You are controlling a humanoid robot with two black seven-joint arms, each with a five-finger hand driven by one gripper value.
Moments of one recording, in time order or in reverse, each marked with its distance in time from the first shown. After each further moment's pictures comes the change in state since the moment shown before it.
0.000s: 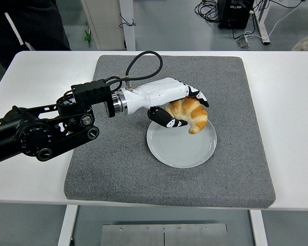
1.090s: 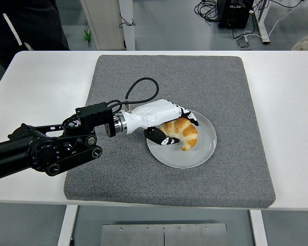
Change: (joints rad) left arm 0.067 -0.051 0.101 0.100 0.000 0.089 -0.009; right arm 0.000 0.000 0.000 0.000 0.000 0.000 0.000
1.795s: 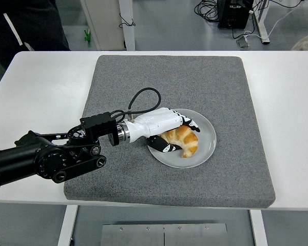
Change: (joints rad) left arm 0.017 -0.032 0.064 0.035 -0.003 0.080 0.000; right arm 0.000 0.000 0.000 0.000 0.000 0.000 0.000
